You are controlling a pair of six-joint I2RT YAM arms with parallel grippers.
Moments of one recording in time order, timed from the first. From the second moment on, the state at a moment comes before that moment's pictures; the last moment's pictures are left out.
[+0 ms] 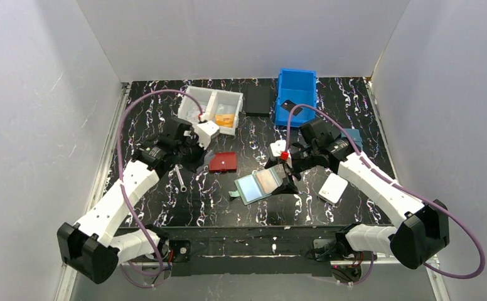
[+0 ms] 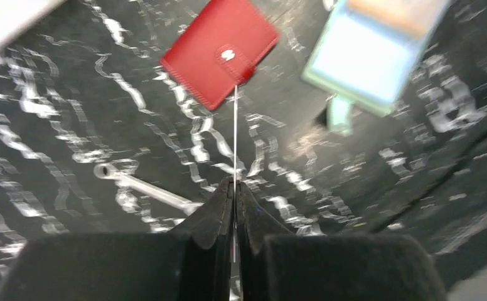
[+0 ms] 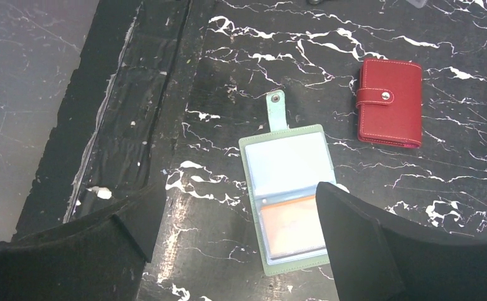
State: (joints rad) left arm -0.48 1.12 1.06 -0.80 0.17 0.20; right arm 0.58 1.23 1.01 -0.74 -1.01 -0.92
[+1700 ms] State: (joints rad) left arm -0.17 2.05 1.84 -0.85 0.20 1.40; right arm 0.35 1.53 1.04 -0.87 -1.01 -1.02
